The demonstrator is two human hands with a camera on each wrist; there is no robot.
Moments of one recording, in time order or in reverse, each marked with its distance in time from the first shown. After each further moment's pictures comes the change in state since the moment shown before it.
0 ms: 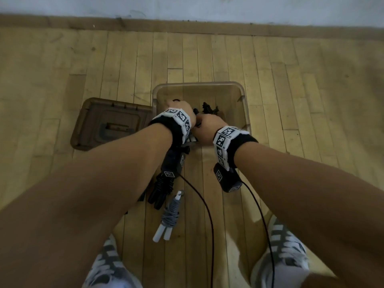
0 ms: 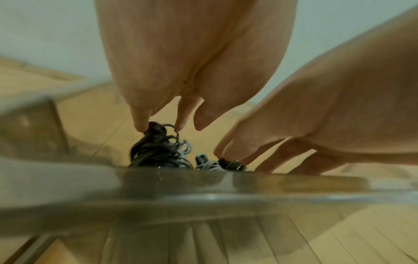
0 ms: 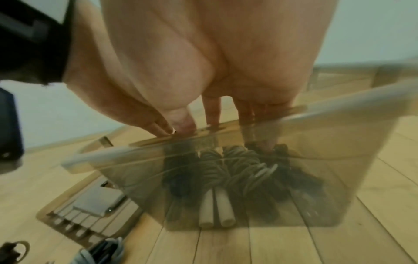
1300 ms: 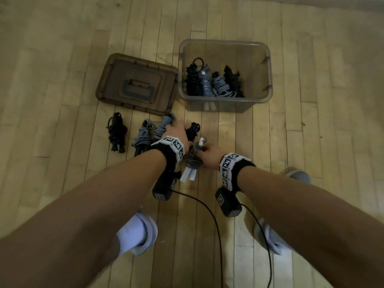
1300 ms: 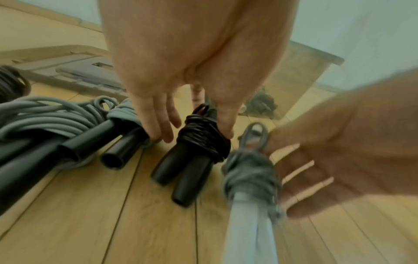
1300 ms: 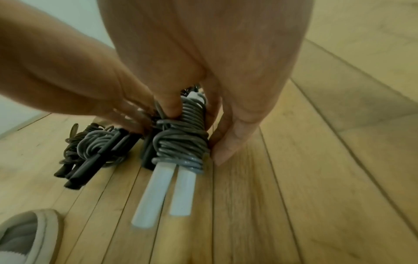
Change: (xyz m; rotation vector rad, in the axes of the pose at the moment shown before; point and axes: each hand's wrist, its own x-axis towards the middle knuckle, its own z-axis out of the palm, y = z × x) left_hand -0.120 -0.119 0.106 -0.059 -0.198 -0.054; right_hand -0.103 0.006 0.164 0.400 -0.236 0.173
